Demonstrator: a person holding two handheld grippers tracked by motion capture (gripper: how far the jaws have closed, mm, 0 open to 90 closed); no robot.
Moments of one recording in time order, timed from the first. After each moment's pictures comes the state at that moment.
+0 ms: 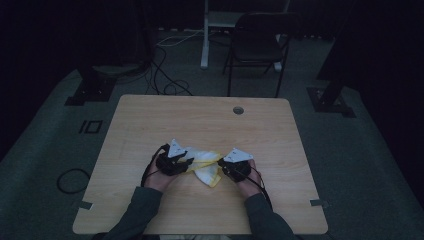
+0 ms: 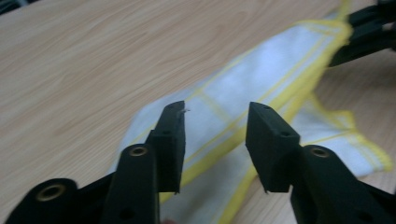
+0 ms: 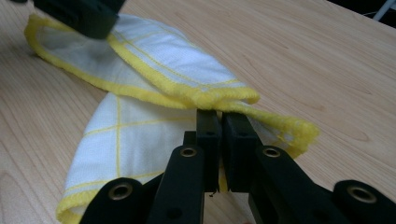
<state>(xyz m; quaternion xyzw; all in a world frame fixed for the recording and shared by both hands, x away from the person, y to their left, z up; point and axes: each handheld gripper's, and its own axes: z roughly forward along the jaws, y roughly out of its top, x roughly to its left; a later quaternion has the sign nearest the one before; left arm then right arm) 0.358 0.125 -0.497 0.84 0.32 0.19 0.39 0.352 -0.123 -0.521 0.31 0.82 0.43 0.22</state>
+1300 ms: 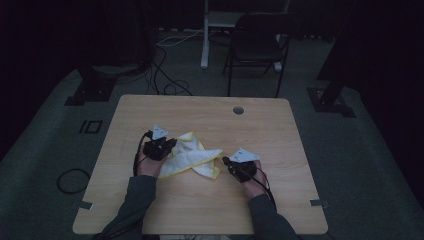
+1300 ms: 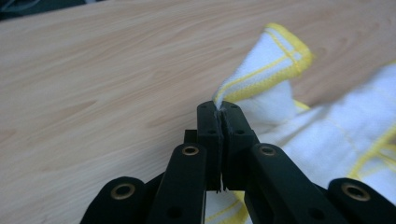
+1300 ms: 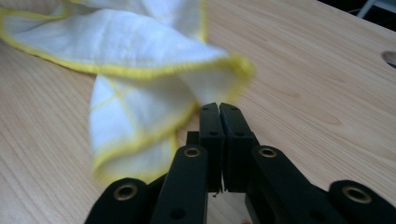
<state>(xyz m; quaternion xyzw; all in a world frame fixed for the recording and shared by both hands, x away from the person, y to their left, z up) 0.397 0.184 -0.484 0.77 0.45 0.20 0.40 0.350 -0.143 -0.520 0.33 0.81 0.42 0.23</state>
